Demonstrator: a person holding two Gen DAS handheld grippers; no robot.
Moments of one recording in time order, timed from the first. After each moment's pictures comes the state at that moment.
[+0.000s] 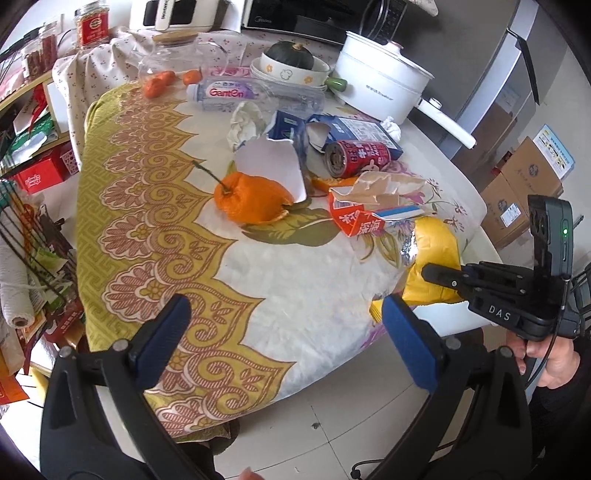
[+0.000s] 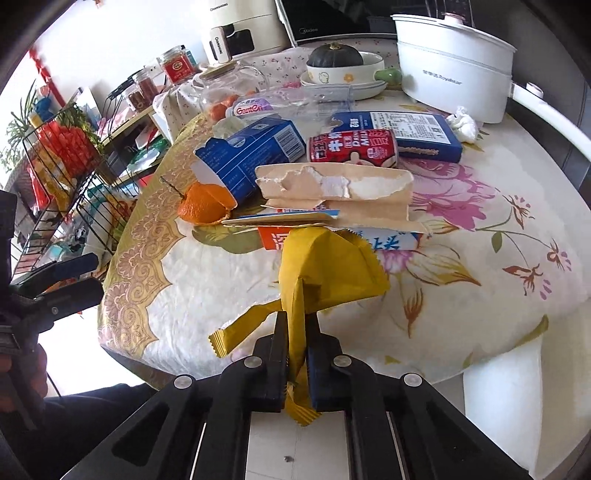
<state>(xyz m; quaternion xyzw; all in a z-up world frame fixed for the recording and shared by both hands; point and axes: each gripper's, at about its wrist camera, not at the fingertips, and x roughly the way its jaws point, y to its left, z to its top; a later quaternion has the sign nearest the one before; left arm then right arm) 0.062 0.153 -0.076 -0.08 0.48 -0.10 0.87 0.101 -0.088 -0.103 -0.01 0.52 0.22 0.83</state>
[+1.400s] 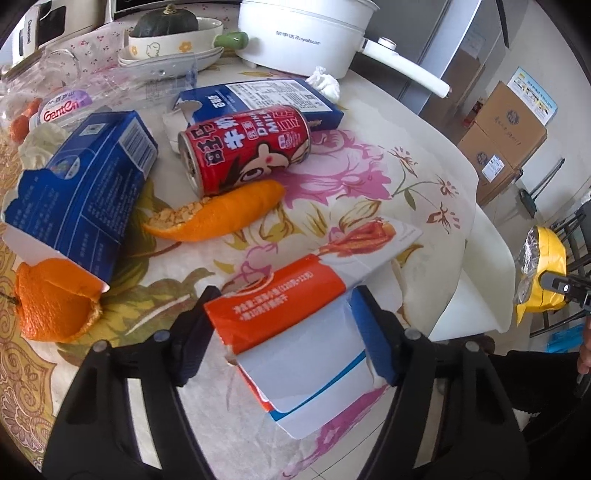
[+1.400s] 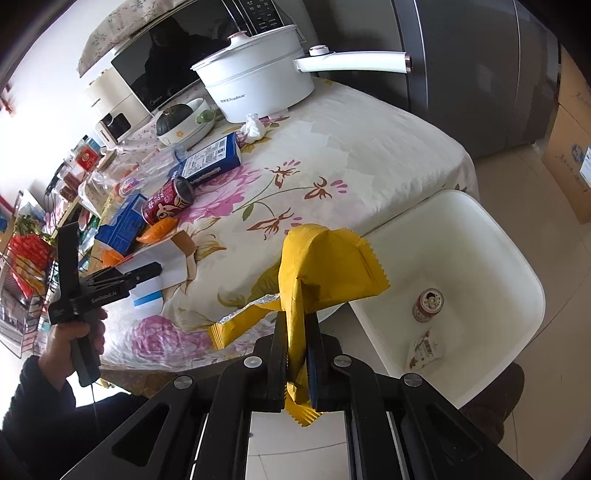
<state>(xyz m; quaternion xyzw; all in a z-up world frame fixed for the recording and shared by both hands) 0.166 0.033 -0.126 -0.03 0.50 -0.19 0.84 0.072 -0.310 -0.066 0.11 0.53 0.09 0.84</state>
